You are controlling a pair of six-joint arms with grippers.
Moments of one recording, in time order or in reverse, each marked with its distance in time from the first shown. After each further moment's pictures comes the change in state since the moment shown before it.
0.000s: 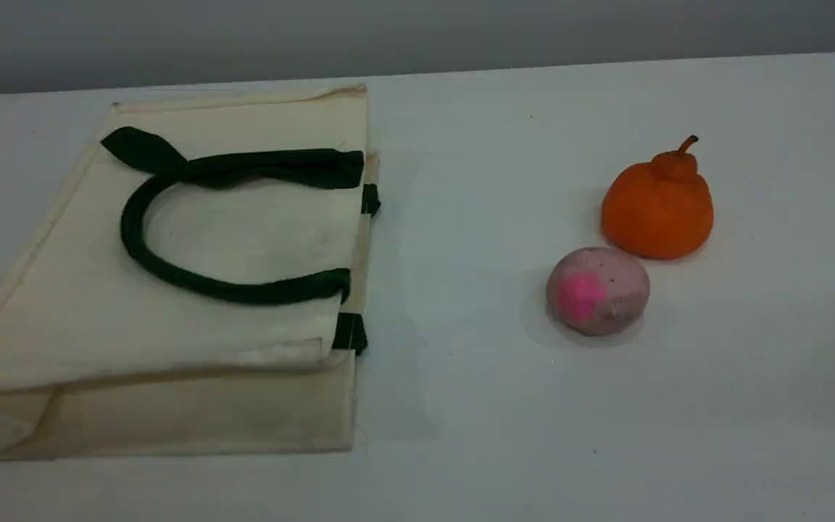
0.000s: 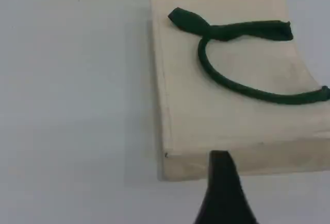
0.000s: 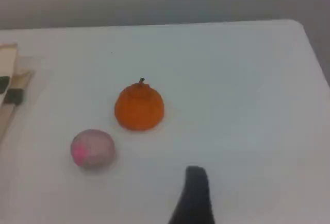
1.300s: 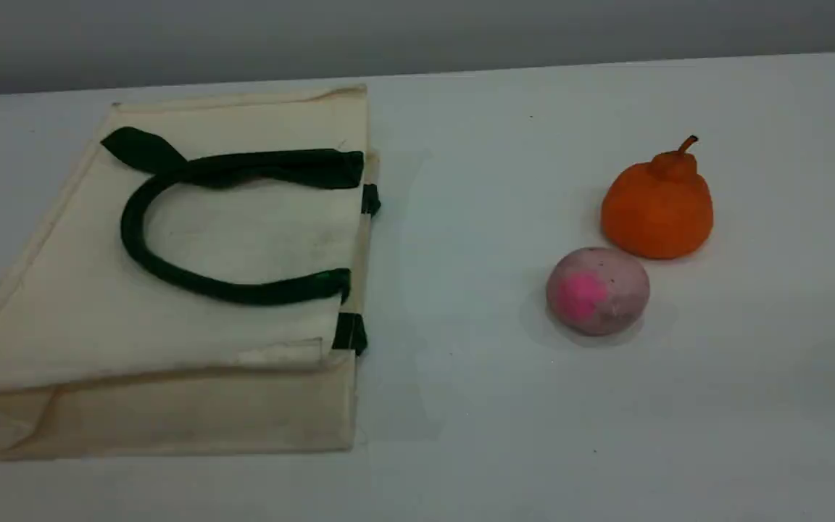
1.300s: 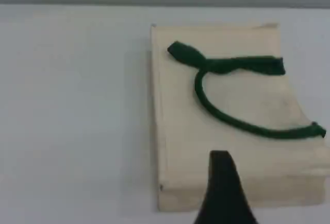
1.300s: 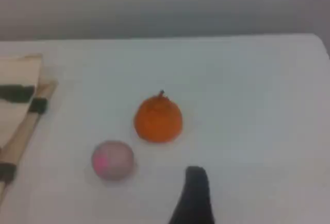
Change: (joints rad) left arm -0.002 0.097 -0.078 0.001 -0.077 -0.033; right arm 0.000 0.030 -0.019 0.076 -0.045 -0.045
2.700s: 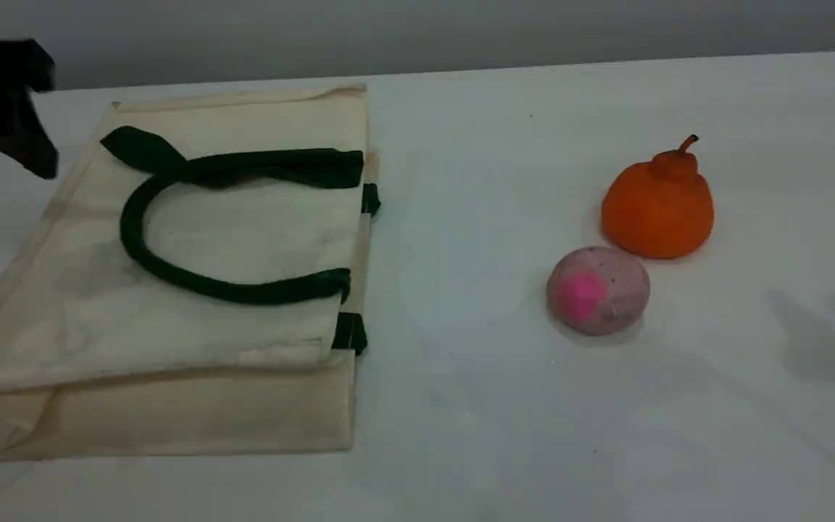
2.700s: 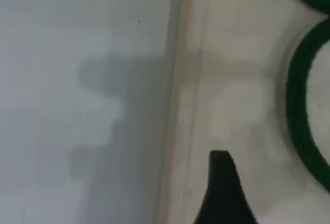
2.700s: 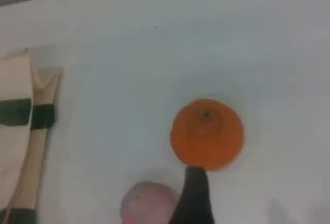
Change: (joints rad) left arm 0.000 1.577 -0.304 -0.001 -0.598 -0.116; right arm 0.000 1.203 -0.173 0.542 -0.588 -0.419
